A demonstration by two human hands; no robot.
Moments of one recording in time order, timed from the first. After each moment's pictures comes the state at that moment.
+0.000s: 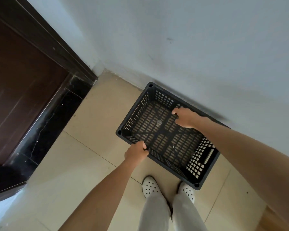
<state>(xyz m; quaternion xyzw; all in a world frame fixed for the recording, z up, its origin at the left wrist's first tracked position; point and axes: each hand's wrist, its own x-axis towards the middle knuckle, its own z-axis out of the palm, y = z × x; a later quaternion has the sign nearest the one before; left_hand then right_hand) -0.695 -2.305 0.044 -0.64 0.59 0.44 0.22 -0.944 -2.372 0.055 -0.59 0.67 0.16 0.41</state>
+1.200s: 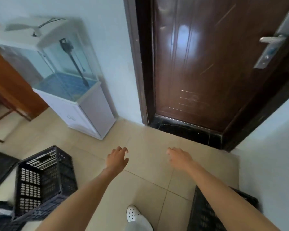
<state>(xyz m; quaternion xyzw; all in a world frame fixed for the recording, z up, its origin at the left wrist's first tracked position) -0.494 -1.878 0.451 -0.97 0.20 0.17 -0.04 -0.594 -2.132 0.466 -0.96 0.11 0.21 0.15</state>
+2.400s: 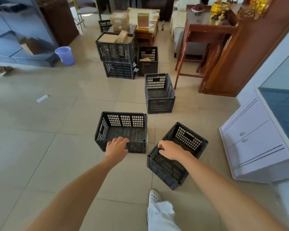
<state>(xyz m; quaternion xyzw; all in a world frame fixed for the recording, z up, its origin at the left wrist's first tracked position) -0.554 -1.099 0.440 -0.91 -0.37 0.11 -0.13 -0.352 -1.258 0.455 -0.82 -0.47 0.33 0.03</state>
